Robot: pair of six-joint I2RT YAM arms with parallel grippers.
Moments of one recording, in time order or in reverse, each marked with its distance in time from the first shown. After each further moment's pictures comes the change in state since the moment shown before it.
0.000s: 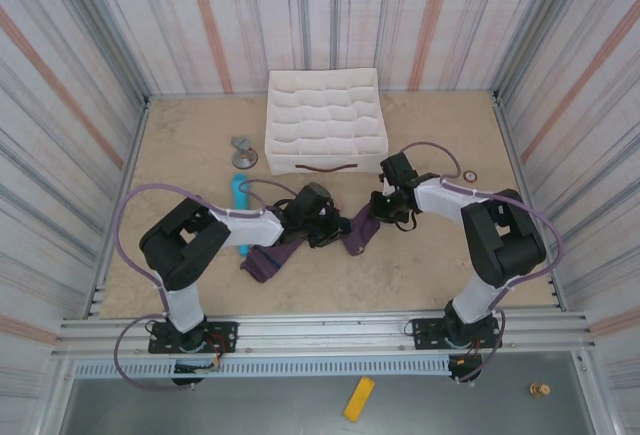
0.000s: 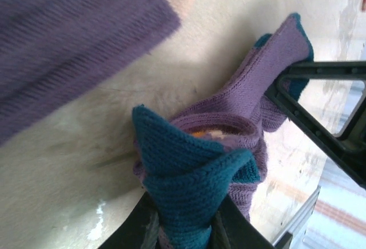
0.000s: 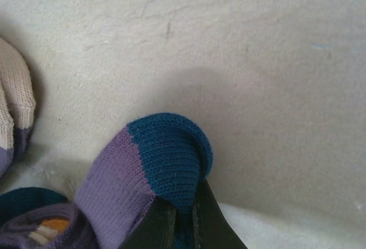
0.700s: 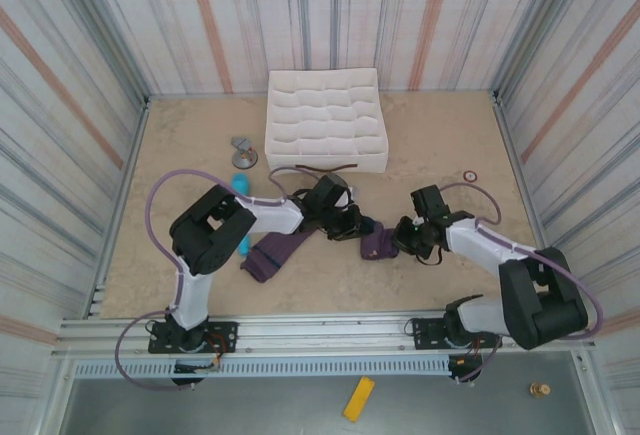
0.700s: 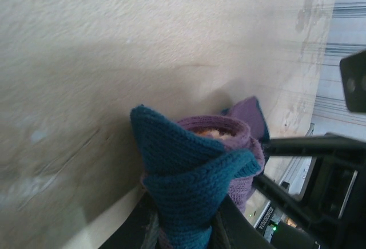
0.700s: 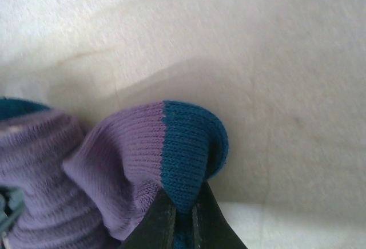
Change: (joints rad) left arm 0.000 0.187 0.204 0.006 0.253 0.216; right arm -0.087 -0.362 -0.353 -0.006 -0.033 0.318
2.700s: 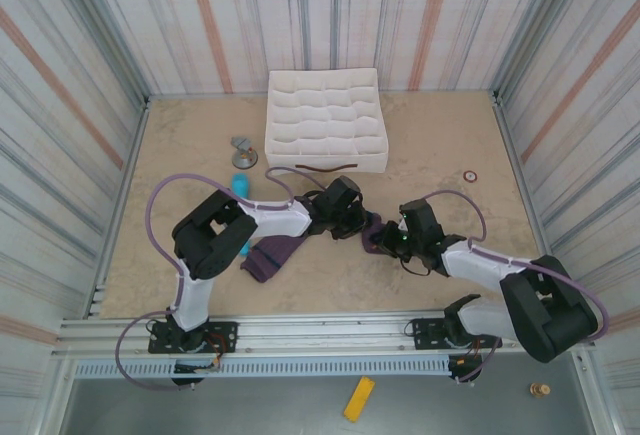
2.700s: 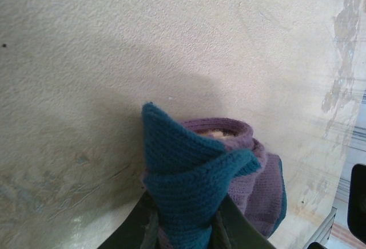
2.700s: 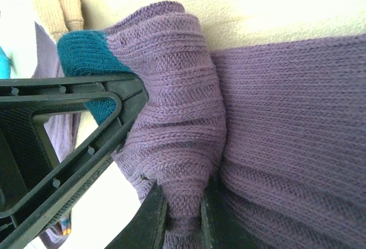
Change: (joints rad) left arm -0.073 0.003 0.074 -0.102 -0.325 -0.185; right arm 0.157 -0.084 -0.221 0.464 -0.055 0.154
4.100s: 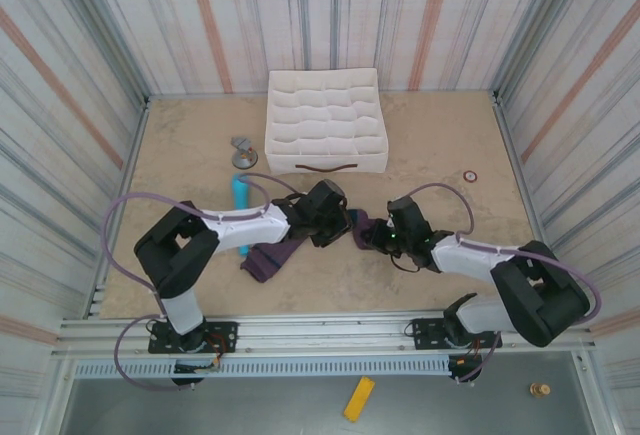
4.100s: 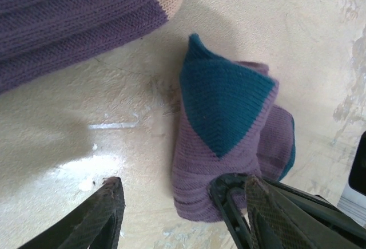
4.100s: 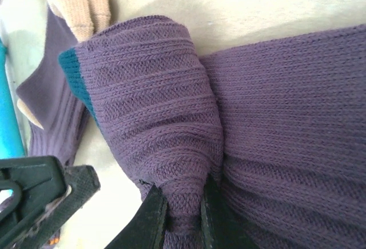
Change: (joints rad) left arm 0.001 -0.224 -0.128 -0.183 -0.092 -0.111; right arm 0.085 0.081 0.055 0.034 0.084 -0.024
